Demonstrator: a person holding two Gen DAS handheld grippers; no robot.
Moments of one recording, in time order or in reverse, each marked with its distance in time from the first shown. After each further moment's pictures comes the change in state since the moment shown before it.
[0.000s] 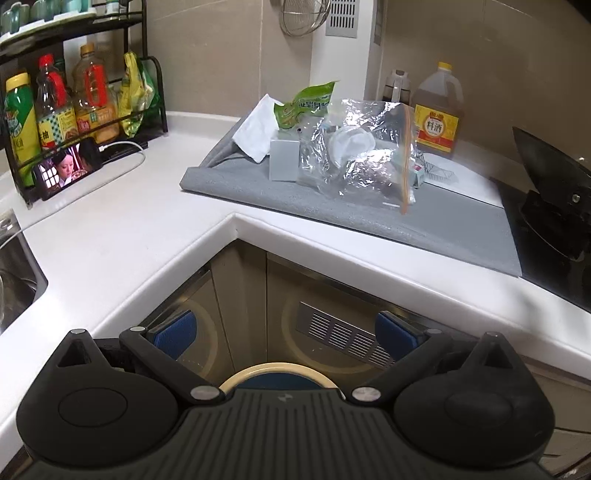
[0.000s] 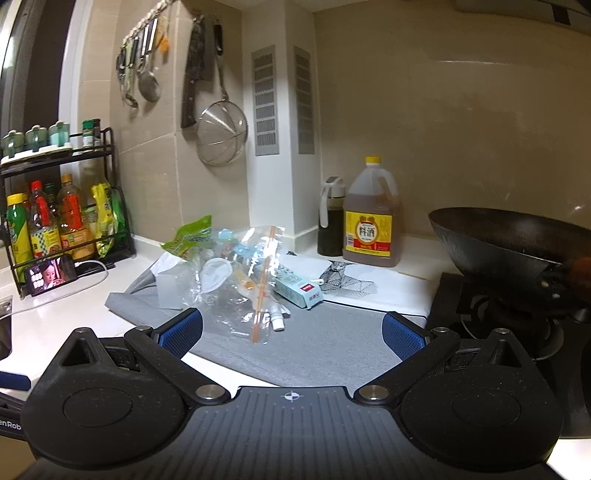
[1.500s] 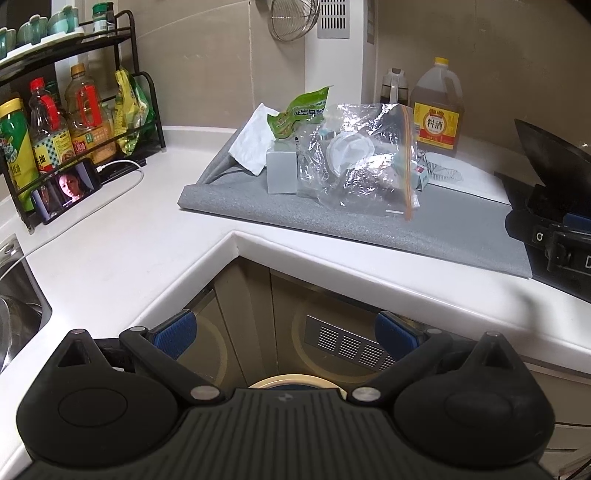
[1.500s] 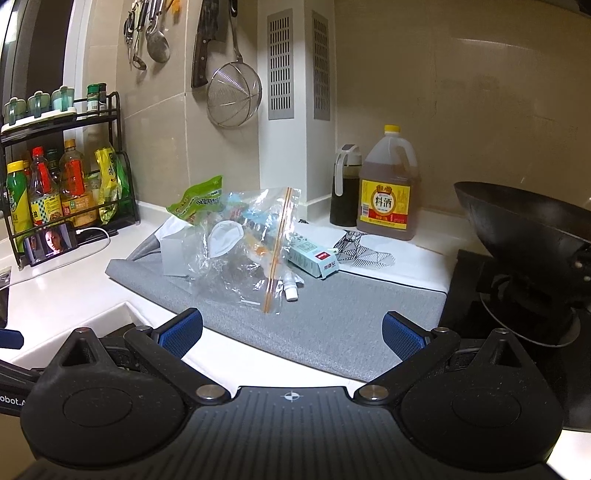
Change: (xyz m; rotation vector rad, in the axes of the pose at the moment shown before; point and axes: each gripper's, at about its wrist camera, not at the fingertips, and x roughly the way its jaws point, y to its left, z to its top) left arm 0.010 -0.005 0.014 0.062 -0.016 0.033; right arm 0.033 0.007 -0.016 -0.019 0.102 0.013
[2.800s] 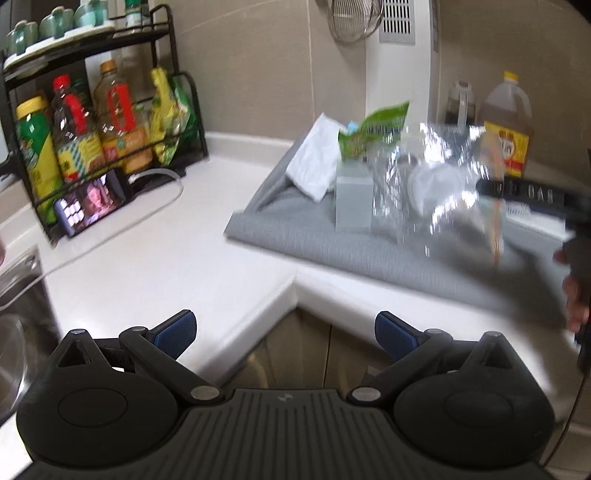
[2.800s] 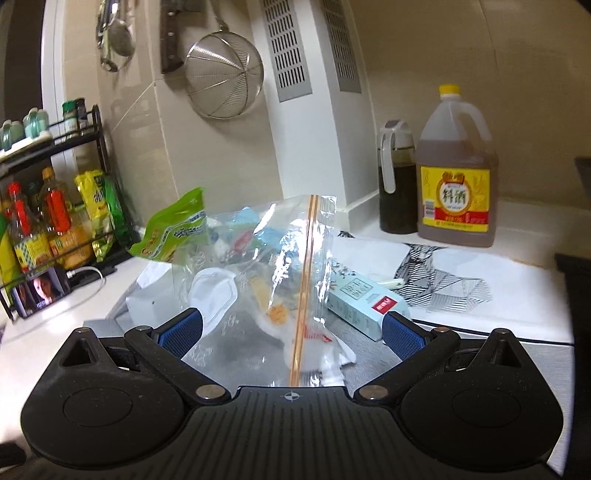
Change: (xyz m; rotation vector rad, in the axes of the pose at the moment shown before) left arm 0.070 0.037 0.056 -0.059 -0.027 0.133; right arm 0.191 -0.018 0.045 0.127 -0.001 0.171
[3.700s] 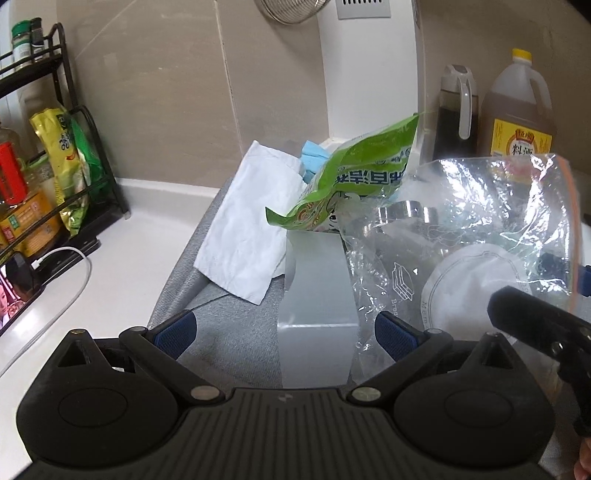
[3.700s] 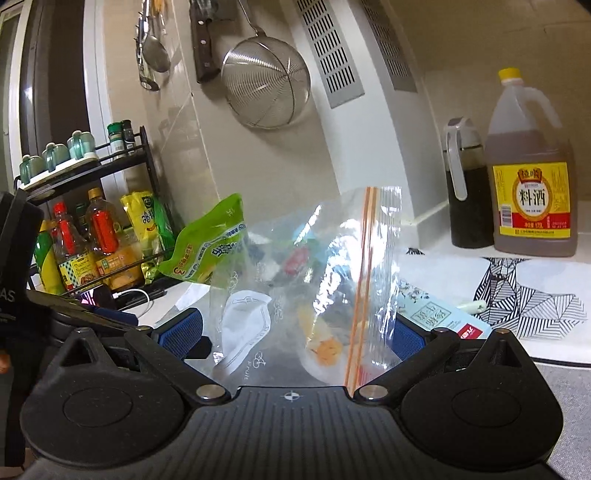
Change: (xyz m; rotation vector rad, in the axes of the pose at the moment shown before) left arm 0.159 -0.060 0.103 0.127 -0.007 -0.065; right arm 0.049 -0.008 -0.004 0.000 -0.078 0.222
